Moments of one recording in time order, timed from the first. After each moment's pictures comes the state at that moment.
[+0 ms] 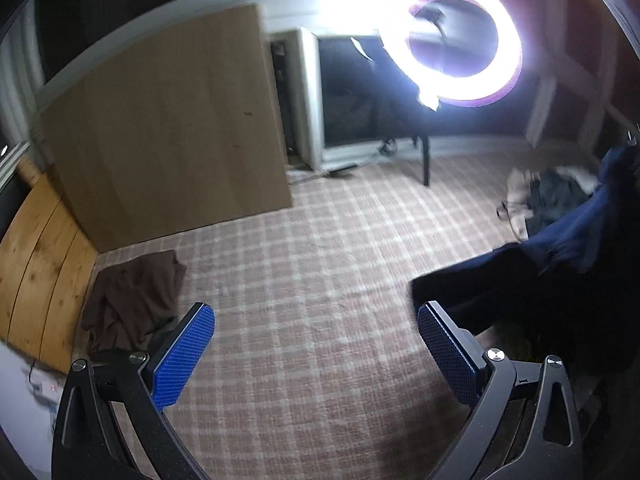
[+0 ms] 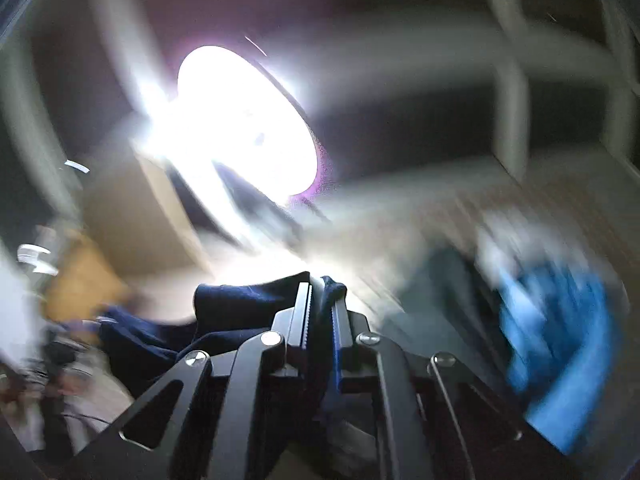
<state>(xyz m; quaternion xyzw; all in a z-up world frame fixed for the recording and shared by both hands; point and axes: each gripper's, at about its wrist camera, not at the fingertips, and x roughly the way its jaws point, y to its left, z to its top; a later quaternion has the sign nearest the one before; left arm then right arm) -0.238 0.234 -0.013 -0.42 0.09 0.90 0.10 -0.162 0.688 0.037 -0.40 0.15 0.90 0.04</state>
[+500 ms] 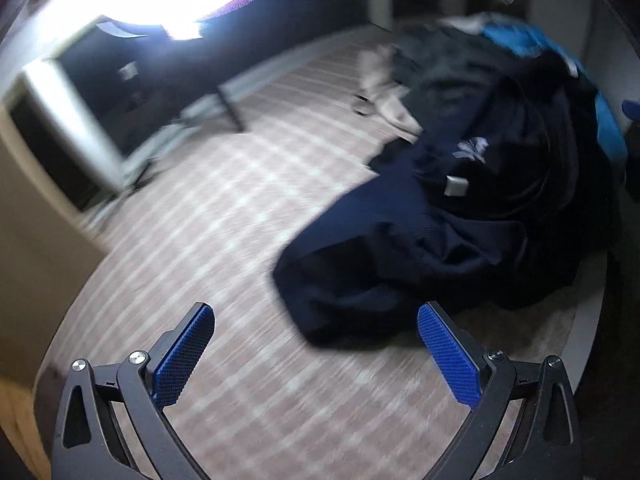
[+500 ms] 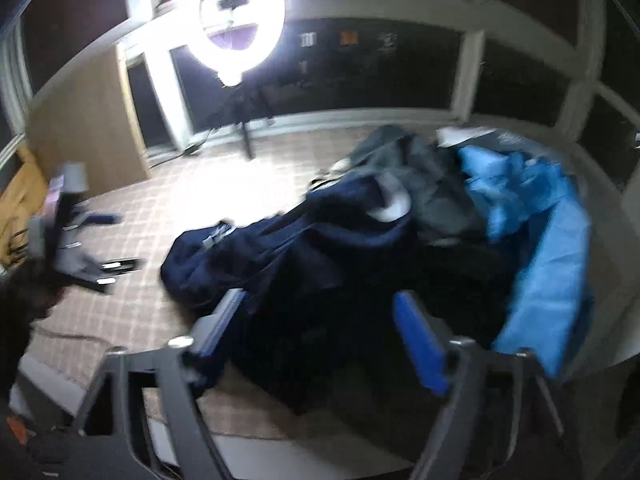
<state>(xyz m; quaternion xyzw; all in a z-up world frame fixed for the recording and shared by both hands) -0.258 0.422 -0.135 -0.45 0.27 0.79 0.32 -0.053 0.624 -0.045 -0.43 0.07 0.90 0.09</state>
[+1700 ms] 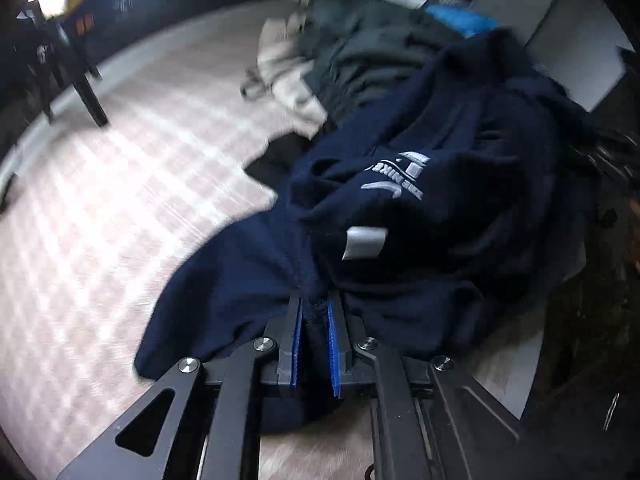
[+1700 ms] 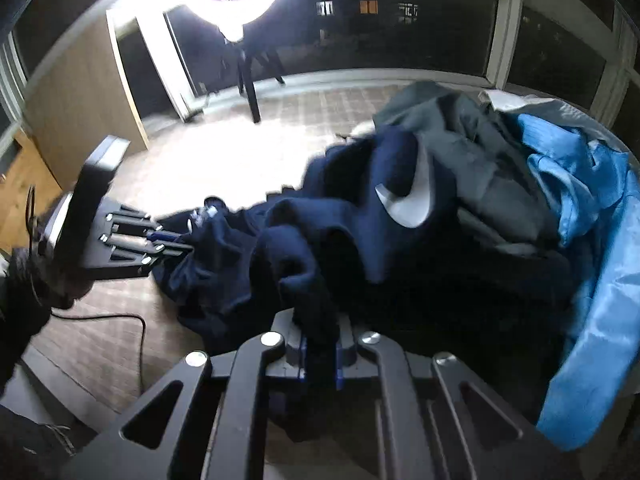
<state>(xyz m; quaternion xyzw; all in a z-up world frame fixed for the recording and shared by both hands) -0.280 0.457 -0.140 -0.49 0.18 0.72 0.46 -0.098 0.637 -0.089 -0.46 0.09 0.88 0.05</state>
